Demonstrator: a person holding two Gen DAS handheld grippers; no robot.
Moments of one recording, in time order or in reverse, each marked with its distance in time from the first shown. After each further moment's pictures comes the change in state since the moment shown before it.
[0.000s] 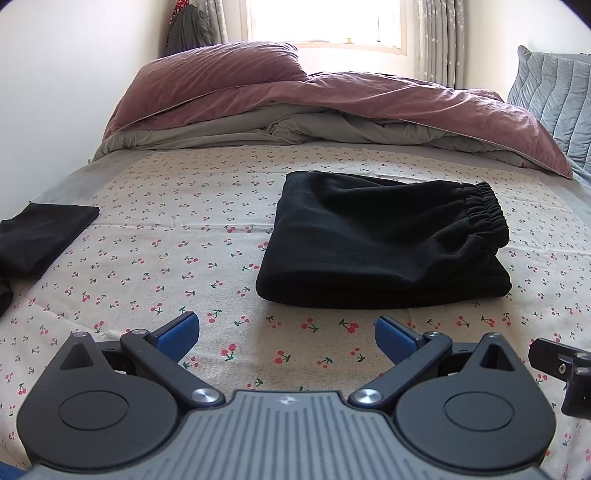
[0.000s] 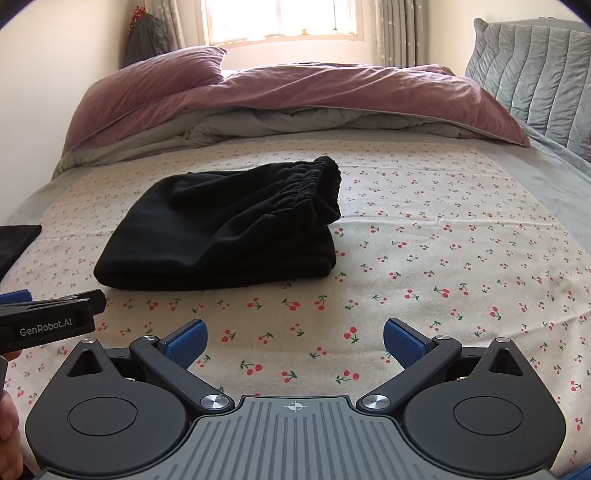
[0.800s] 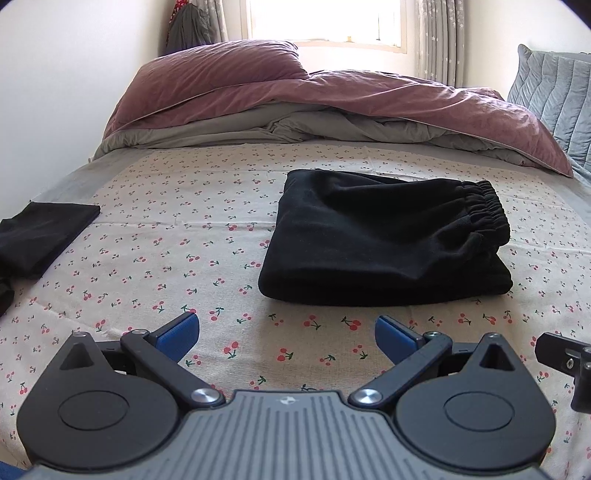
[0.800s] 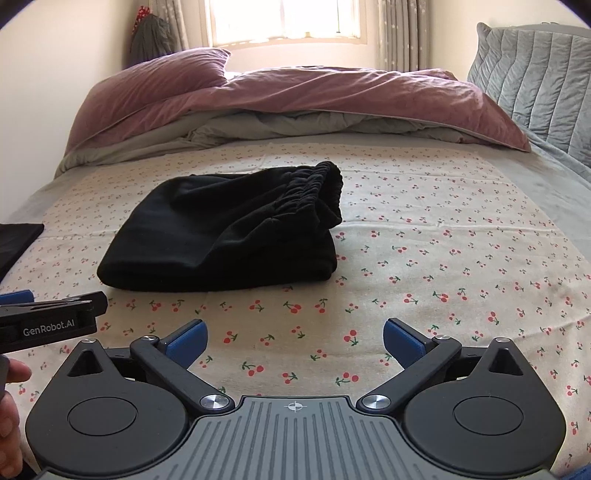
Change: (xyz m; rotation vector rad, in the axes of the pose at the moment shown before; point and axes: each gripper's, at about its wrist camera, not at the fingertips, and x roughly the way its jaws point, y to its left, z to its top) left arm 0.001 0.002 -0.001 0.006 0.004 -0.002; right arm -0.004 0.001 0.002 -0.010 -0.009 0.000
